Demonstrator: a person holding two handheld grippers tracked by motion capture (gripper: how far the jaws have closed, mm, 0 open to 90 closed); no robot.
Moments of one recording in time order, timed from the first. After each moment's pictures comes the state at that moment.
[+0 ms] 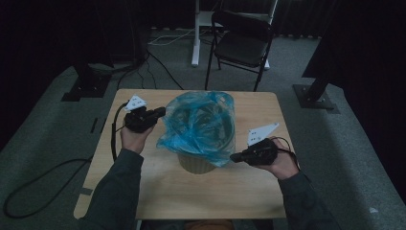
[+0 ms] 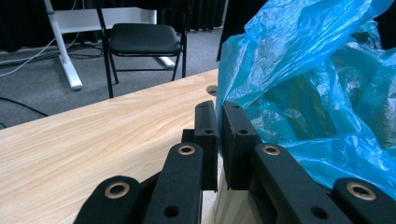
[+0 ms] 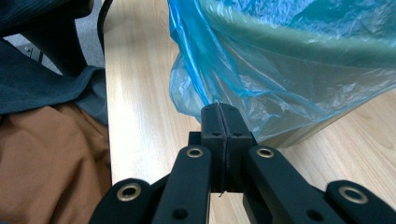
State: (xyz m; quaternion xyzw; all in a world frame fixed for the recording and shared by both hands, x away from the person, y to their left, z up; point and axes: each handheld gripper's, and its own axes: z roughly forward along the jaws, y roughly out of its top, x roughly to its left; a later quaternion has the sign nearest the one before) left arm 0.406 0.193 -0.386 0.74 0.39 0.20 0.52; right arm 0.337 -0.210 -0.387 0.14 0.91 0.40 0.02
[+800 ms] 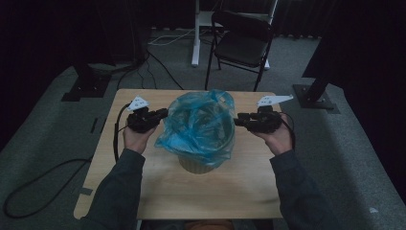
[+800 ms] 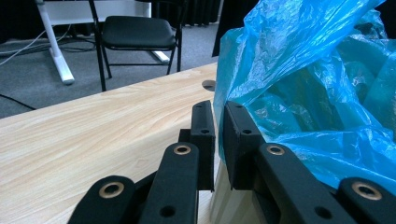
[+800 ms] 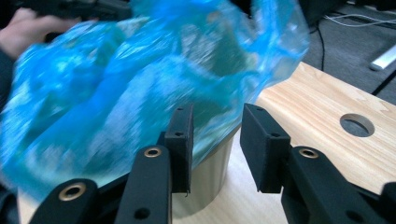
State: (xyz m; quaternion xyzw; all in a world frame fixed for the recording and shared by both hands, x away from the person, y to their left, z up) left arm 0.413 0.189 -0.395 0.74 0.39 0.19 0.52; right arm 0.406 -0.222 -0.353 0.31 0.81 0.48 0.11
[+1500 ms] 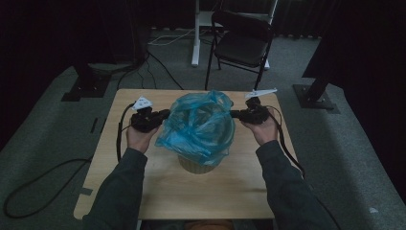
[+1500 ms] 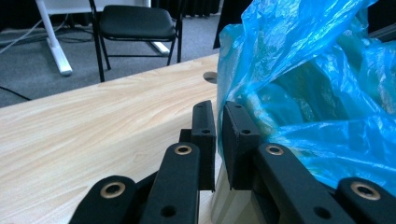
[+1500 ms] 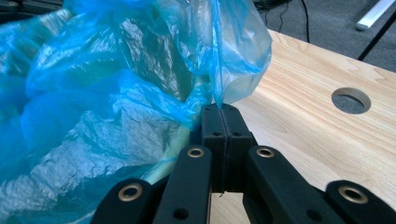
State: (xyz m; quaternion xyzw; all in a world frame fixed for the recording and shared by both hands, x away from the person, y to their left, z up) left arm 0.422 0.183 -0.406 0.75 0.40 0.17 0.50; right arm 0.449 -0.202 -0.378 0.38 0.81 0.44 0.09
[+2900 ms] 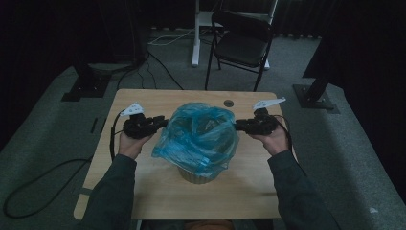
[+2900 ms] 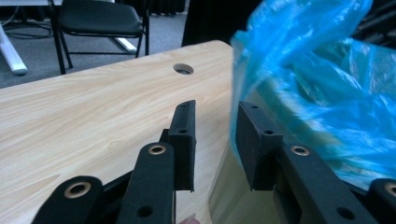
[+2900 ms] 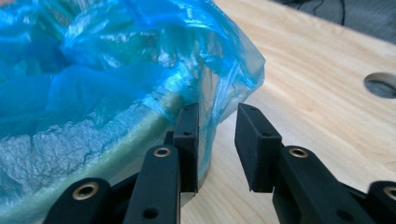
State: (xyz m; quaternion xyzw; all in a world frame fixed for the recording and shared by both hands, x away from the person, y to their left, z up) left arm 0.408 0.211 -0.412 0.75 0.36 0.12 0.54; right arm 0.421 -0.226 -0.385 0.33 0.83 0.45 0.06
